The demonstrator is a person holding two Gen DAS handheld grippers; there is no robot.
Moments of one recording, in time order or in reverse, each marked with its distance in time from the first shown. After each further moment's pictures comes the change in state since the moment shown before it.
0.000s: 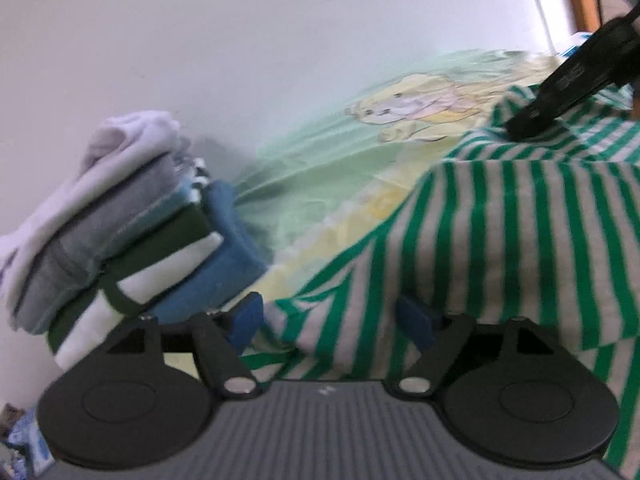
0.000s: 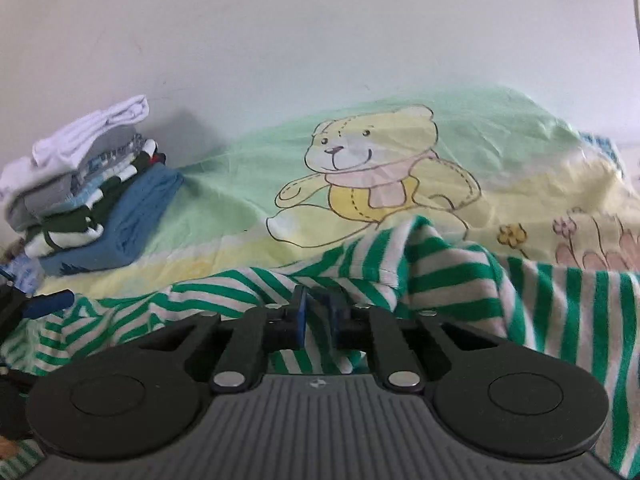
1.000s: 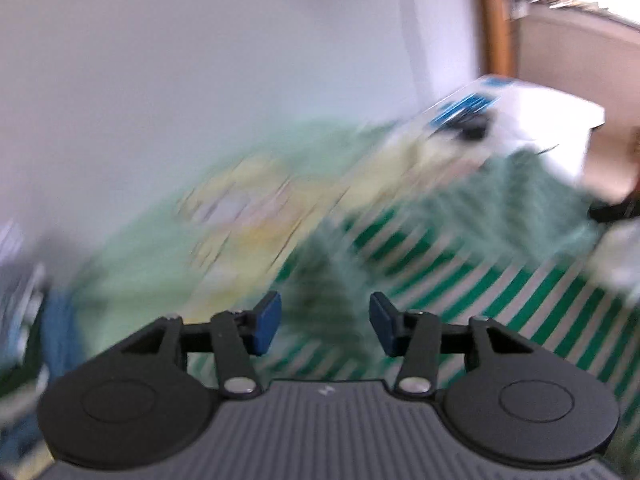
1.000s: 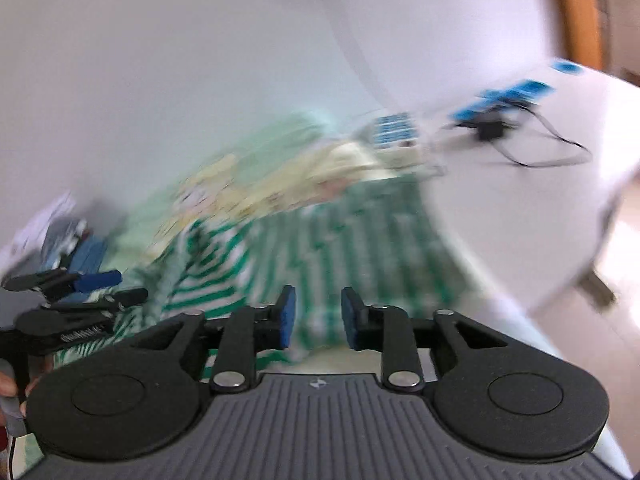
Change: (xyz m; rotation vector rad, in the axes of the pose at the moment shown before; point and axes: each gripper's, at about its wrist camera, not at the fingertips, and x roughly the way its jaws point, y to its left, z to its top) left arm 0.001 -0.113 0.138 0.028 -0.095 -0.421; right arm -0.179 -0.102 -0.079 0.363 -0.138 -0.271
